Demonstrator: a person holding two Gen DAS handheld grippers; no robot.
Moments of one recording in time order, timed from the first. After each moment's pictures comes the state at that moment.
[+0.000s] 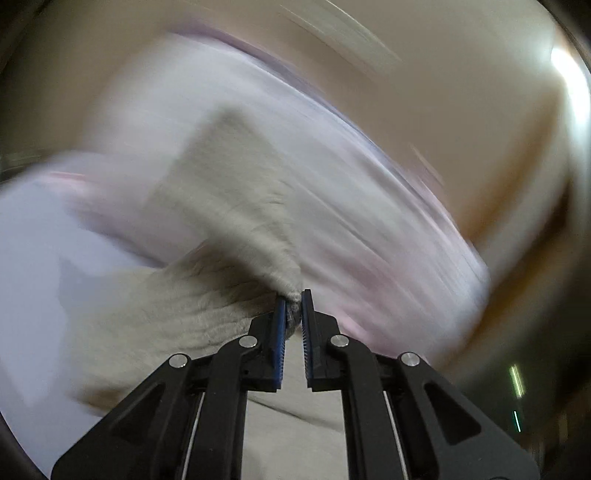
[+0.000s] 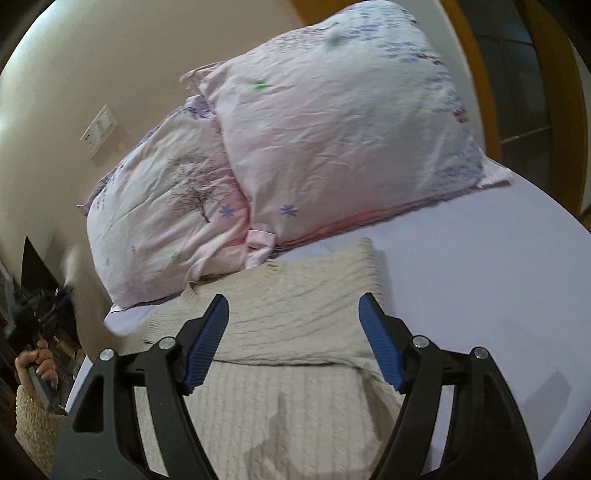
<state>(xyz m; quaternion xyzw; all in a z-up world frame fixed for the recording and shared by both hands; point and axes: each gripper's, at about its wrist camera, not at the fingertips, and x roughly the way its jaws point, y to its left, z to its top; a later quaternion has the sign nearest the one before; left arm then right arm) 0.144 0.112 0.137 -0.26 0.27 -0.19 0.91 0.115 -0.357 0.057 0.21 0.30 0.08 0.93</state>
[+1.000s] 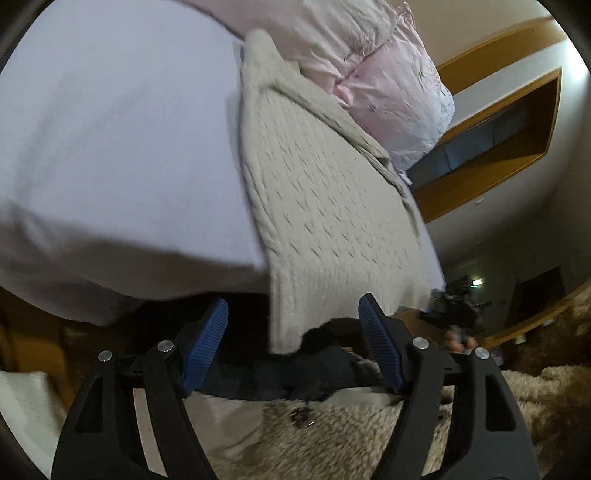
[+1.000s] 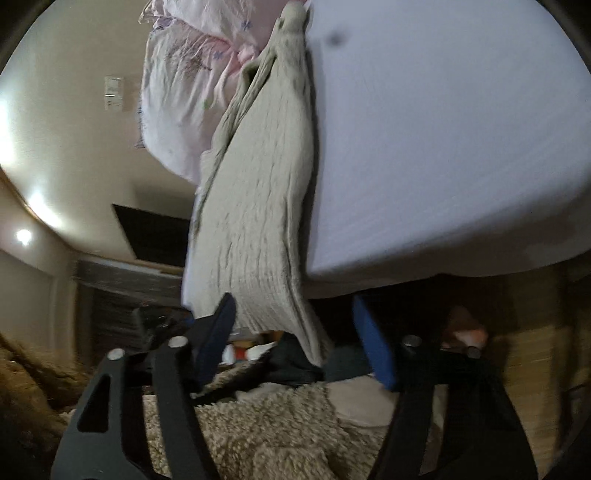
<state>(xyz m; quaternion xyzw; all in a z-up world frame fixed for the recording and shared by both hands) -0.085 0.155 -0.029 -0.28 0.47 -0.27 0.79 -0.044 -0.425 -0.099 0.41 0.49 0.30 0.70</state>
